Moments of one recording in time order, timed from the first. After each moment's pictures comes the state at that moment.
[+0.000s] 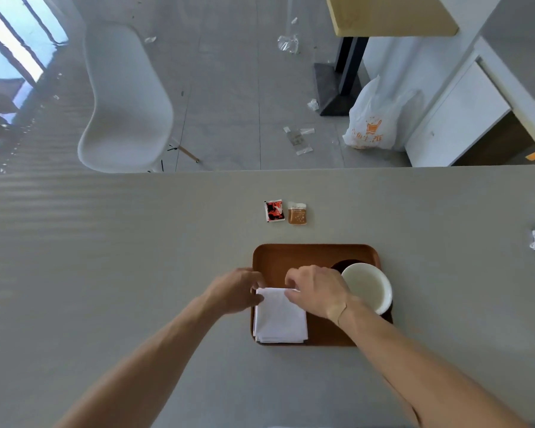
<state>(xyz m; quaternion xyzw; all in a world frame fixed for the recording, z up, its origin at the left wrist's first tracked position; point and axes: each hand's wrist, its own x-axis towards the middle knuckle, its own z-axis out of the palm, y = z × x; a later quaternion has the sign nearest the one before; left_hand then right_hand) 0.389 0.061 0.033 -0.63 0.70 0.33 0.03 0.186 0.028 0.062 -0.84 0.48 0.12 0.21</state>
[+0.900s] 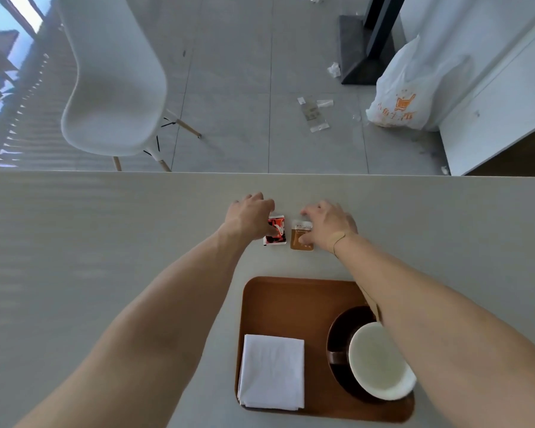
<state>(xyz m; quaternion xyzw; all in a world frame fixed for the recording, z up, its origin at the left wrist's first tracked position) 0.384 -0.166 -0.002 -0.70 0.67 0.22 0.08 0.205 -0.191 0.002 -0.78 0.57 0.16 0.22</state>
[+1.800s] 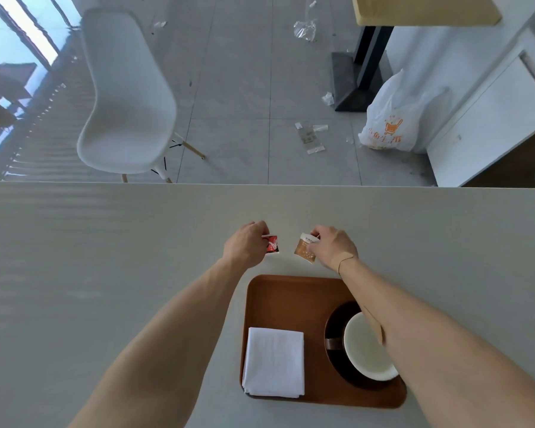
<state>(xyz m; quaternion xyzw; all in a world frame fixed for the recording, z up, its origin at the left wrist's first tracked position) 0.377 -0.103 0.012 -0.76 0.58 0.29 -0.06 0.188 -0.144 0.021 -0.68 0.66 0.03 0.33</state>
